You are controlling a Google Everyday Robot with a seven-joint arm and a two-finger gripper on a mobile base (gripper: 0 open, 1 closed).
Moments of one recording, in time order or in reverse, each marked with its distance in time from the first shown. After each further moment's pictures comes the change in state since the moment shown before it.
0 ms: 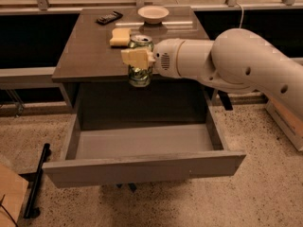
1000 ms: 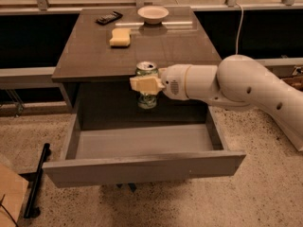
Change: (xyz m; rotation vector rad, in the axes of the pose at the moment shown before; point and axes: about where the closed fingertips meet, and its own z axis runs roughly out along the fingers) arm 0.072 -0.018 0.005 -0.103 0.075 -0.048
